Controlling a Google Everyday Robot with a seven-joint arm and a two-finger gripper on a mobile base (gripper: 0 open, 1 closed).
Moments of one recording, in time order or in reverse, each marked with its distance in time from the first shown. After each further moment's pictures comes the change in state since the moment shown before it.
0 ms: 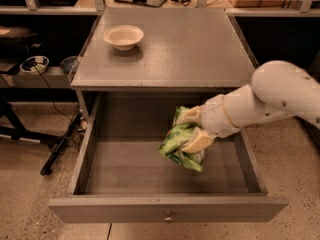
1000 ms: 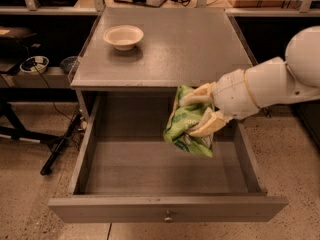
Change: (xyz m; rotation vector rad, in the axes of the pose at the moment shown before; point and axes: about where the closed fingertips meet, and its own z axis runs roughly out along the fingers) arm -0.059 -0.007 -0.070 0.023 -0.122 -0.126
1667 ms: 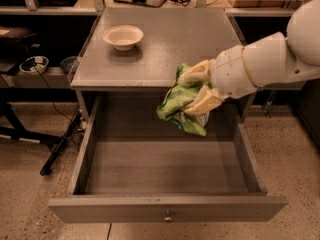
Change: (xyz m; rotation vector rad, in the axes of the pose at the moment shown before) arm -0.028 -0.043 -0.018 0.103 0.028 -0.007
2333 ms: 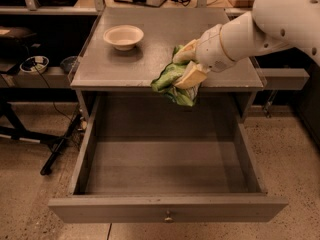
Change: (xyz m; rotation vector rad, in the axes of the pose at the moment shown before) arm 0.017 -0.085 0.035 0.077 0.096 0.013
